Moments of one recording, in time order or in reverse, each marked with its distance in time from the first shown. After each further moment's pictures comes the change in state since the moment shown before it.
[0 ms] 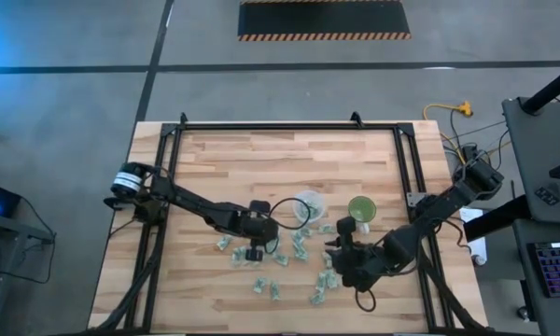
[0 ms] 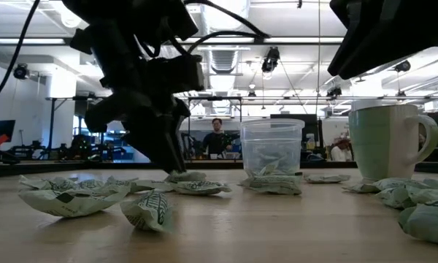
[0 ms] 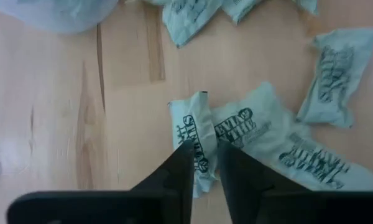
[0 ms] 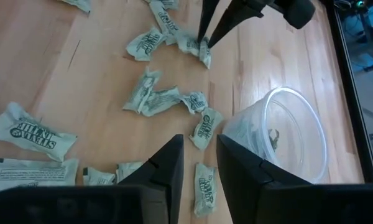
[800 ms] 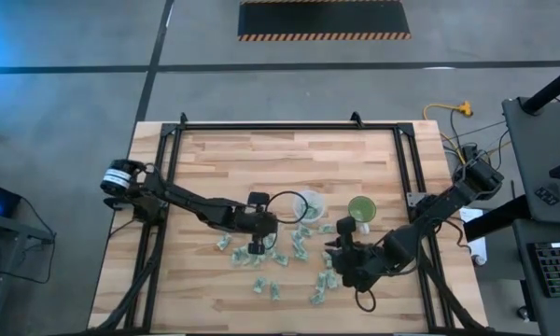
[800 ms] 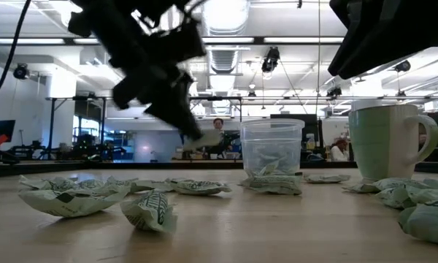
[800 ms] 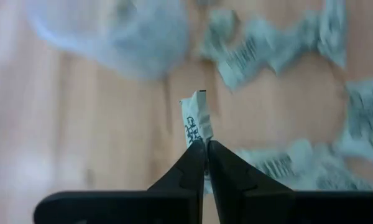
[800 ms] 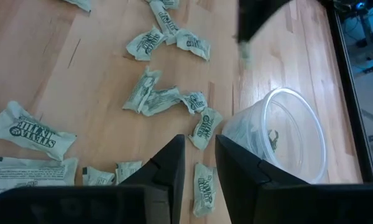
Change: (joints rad) left arm 0.006 -0.100 -0.010 0.069 -0.162 0.078; right arm 0.000 0.000 0.000 0.000 0.000 -0.012
